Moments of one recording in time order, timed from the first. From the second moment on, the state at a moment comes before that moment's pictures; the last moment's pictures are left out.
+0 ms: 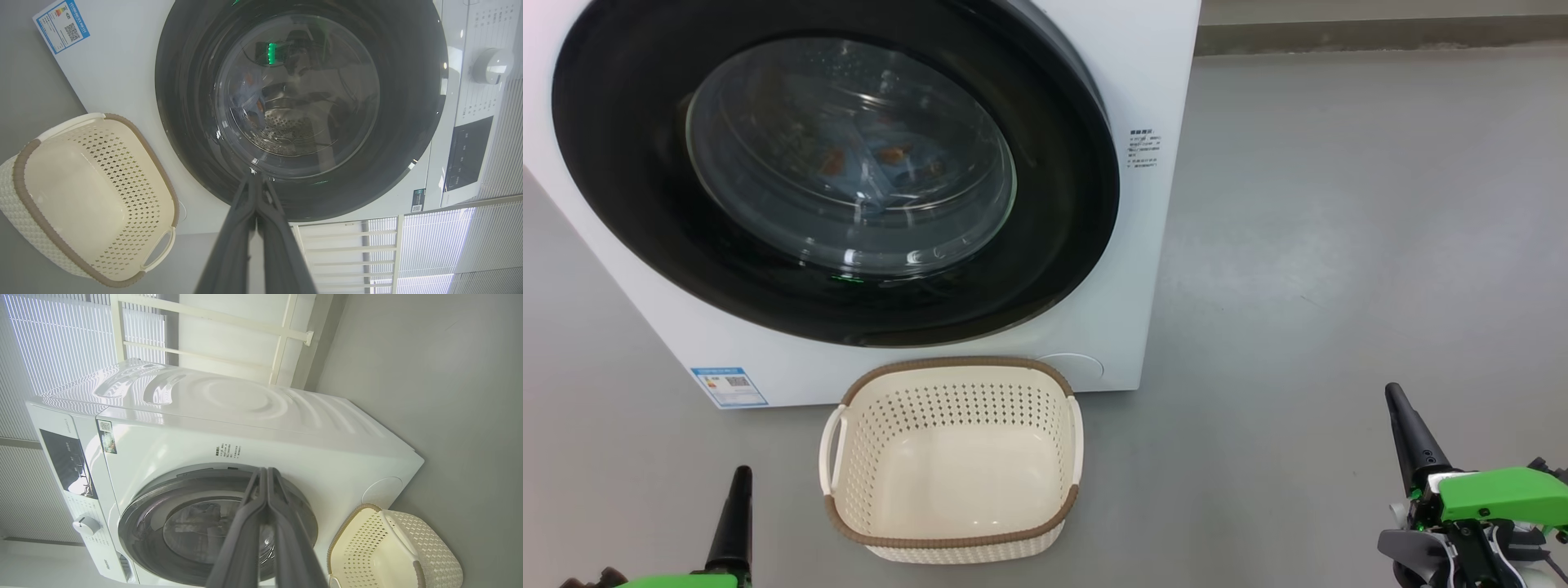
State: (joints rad) left arm -0.06 0.04 0.08 0.29 -1.41 -0.13 0.06; right arm -0.10 -0.05 -0.11 0.30 1.44 0.13 0.06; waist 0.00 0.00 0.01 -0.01
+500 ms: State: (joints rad) left arm -0.07 0.04 0.08 0.29 -1.59 -0.13 0.11; right arm -0.10 -0.04 -0.13 0.28 1.58 0.13 0.11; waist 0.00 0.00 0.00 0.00
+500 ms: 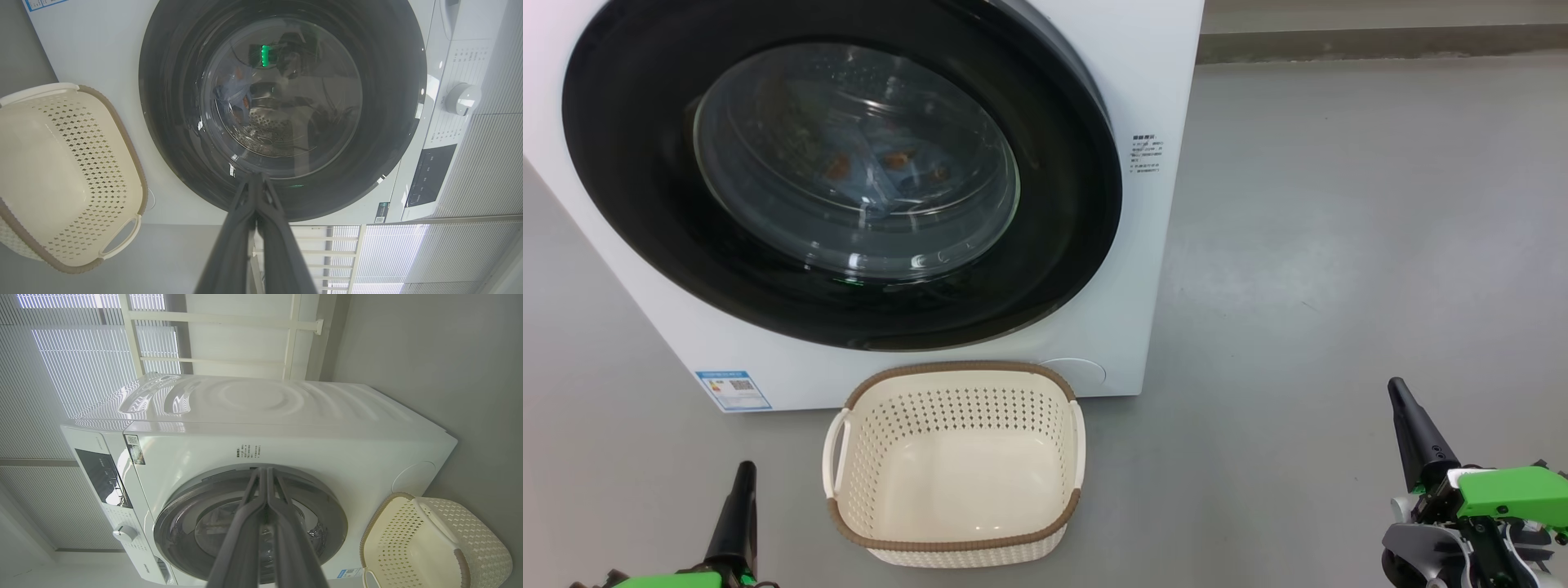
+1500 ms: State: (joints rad) left arm -0.08 0.04 0.08 0.28 -1.60 -0.13 0.11; right arm -0.10 -0.04 -0.13 0.28 1.61 0.13 0.11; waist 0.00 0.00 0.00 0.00
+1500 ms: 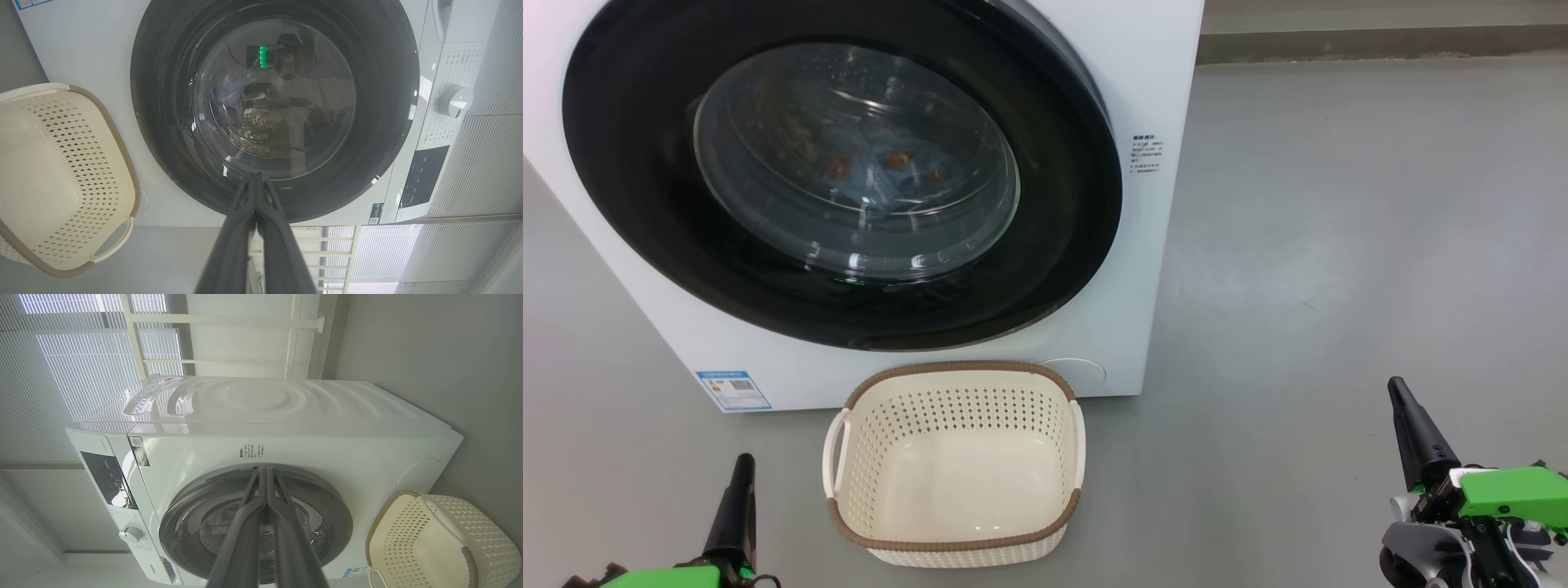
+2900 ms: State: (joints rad) left arm -0.08 0.04 0.08 0.28 -1.60 -0.13 0.11; right arm -0.10 -0.04 -0.13 0.28 1.61 0.13 0.11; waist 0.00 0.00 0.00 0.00
